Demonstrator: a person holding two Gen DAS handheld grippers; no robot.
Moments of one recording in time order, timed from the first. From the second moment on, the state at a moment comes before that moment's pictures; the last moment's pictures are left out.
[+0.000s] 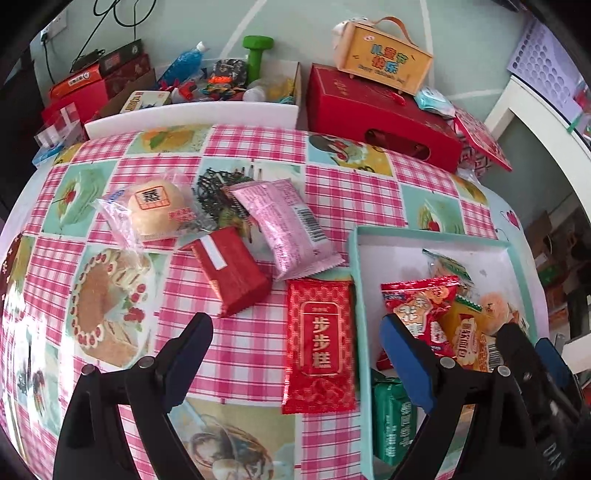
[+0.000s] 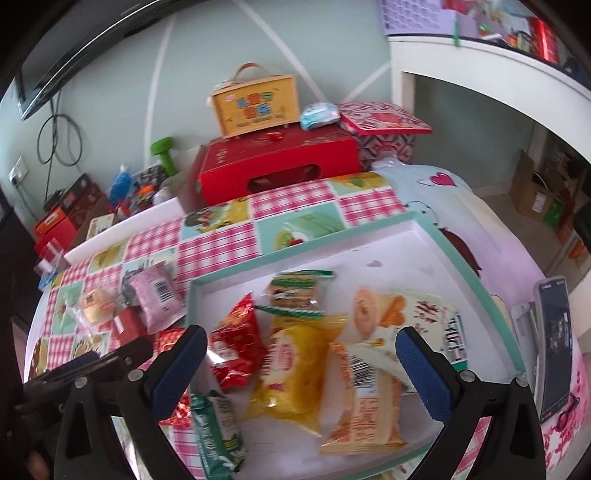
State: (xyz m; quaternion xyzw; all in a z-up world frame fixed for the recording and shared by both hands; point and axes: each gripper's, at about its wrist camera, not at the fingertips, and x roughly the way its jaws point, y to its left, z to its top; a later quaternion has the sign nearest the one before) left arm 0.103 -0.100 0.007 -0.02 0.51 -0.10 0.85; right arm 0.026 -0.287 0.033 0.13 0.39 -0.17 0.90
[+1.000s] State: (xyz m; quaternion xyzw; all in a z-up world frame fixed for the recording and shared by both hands) left arm 0.117 0.020 -0.029 -0.08 0.58 0.04 0.81; right arm 0.069 -0.162 -0.014 0.08 0.46 0.00 0.88
